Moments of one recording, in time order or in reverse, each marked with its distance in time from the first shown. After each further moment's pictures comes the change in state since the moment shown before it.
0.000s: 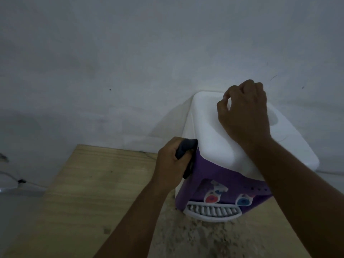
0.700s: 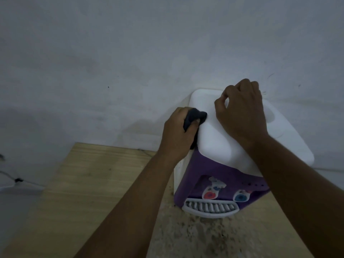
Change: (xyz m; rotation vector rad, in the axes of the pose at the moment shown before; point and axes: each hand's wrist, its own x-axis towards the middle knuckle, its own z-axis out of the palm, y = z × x) left_hand 0.049 0.042 0.007 0.246 0.047 0.181; right_hand 0.000 0.002 0.004 0.008 -0.024 -0.007
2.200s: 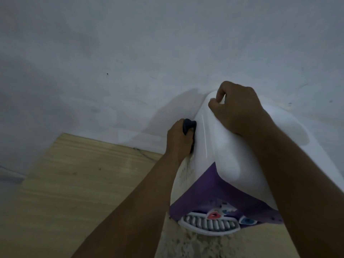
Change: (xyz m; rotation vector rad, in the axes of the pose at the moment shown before) left_hand 0.036 -0.109 0.047 -0.111 0.047 -0.371; right_hand 0.047 -0.027 0.048 0.160 -0.402 0.056
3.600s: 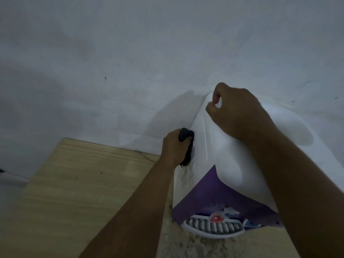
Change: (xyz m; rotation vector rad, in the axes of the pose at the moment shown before) left_hand 0.001 -0.028 -0.007 0.087 -0.108 -0.136; right_hand -0.011 -0.011 -0.010 -0.079 -0.047 -0.100
